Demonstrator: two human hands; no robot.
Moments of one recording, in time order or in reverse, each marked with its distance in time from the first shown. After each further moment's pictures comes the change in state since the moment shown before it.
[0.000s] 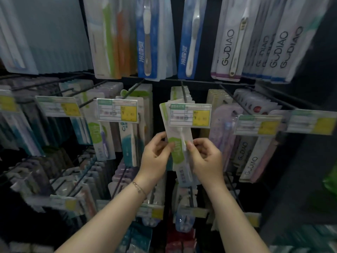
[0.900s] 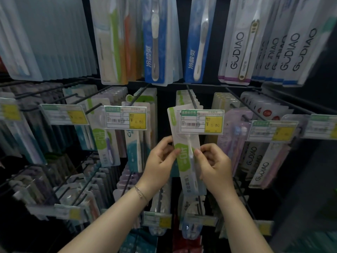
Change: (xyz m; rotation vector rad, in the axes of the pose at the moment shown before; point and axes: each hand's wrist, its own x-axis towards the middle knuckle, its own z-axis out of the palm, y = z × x) left_hand 0.007 0.001 -0.014 0.001 -0.136 0.058; right_hand -0.002 -0.001 0.001 -0.022 -0.033 0.009
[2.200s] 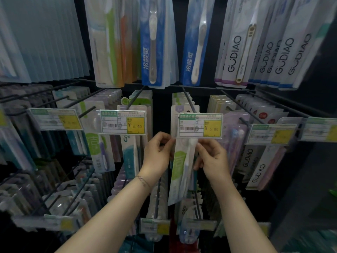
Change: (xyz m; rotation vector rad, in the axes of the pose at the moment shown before) left_hand 0.037 -0.012 -0.003 0.162 0.178 -0.147; right_hand 0.029 0.004 0.006 0.321 -0.001 0.139
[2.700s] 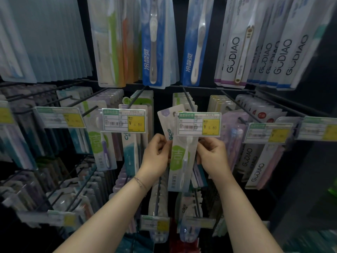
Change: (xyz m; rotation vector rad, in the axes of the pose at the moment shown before) left_hand -0.009 0.001 -0.004 0.011 -0.019 -0.079; right_hand 0.006 -0.011 0.003 -0.040 -0.051 -0.023
